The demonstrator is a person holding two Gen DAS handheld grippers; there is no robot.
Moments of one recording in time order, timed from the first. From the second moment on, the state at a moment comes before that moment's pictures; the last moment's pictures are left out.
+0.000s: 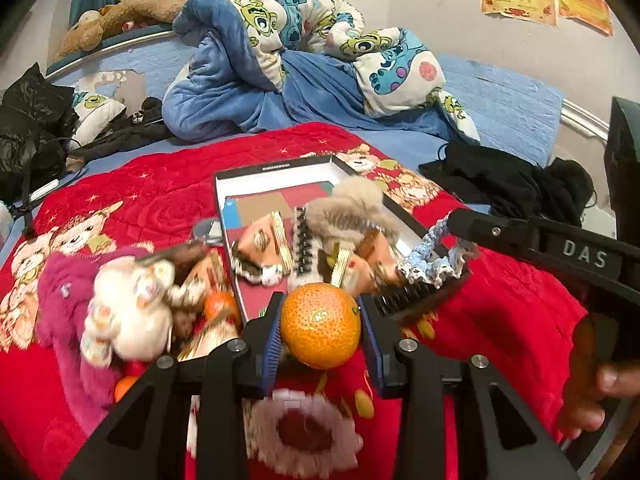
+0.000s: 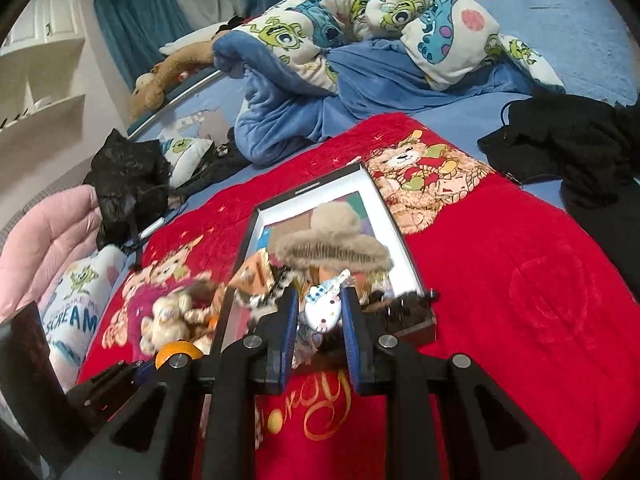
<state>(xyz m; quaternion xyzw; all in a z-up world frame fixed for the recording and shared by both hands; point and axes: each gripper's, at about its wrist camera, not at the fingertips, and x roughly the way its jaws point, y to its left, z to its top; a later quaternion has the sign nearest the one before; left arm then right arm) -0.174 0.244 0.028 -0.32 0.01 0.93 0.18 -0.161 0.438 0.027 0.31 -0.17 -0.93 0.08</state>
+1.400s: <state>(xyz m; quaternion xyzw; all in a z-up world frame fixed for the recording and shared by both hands) -0.244 0.263 -0.028 -0.35 0.01 0.92 0.17 -0.222 0.437 -0.019 0.34 -0.16 -0.93 0.01</state>
